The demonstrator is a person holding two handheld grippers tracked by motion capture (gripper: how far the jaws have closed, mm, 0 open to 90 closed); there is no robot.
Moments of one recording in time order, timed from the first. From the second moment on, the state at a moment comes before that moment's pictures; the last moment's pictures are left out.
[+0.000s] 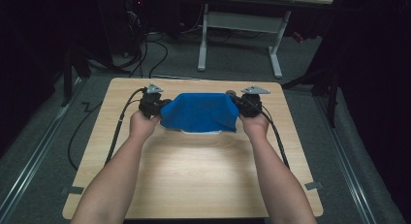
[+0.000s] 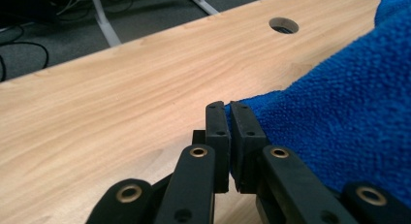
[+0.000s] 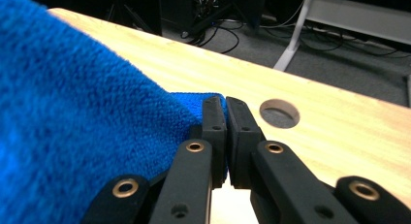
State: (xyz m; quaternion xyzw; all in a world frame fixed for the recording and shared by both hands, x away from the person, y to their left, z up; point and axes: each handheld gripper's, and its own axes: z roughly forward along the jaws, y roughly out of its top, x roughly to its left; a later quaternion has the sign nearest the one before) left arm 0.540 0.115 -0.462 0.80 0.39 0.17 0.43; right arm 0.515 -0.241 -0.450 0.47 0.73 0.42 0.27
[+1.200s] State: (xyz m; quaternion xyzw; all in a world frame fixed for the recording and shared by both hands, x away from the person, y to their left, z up) left arm 0.535 0.106 -0.497 0.80 0.41 0.12 0.42; right arm 0.498 -0.248 -0.477 0.49 0.73 0.41 0.24
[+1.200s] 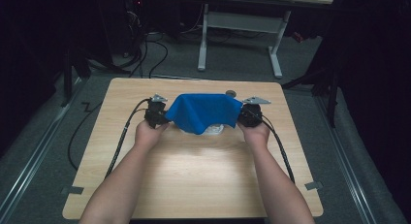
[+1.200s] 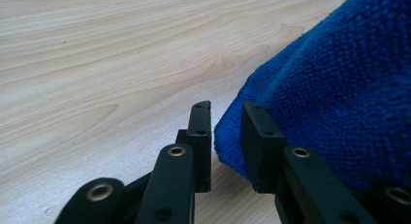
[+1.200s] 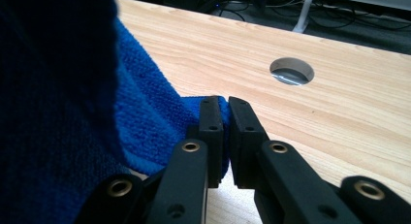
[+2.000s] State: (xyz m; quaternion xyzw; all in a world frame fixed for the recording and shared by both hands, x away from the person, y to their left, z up) left arm 0.523 0.146 -0.465 0.77 0.44 0.19 0.43; right arm 0.485 -0.274 -0.438 0.50 0.70 0.42 0.29
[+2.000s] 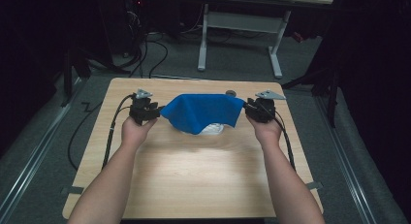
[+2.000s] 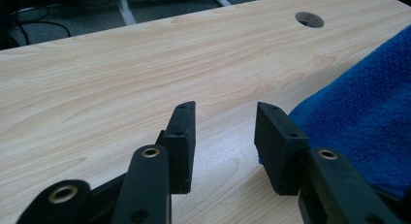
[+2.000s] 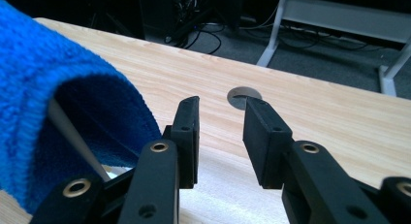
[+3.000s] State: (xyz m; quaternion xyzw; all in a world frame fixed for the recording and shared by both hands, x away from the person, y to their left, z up) left arm 0.442 0.170 -0.487 0.76 0.43 0.21 0.44; right arm 0.418 -0.280 -0.442 0.45 0.73 0.40 0.32
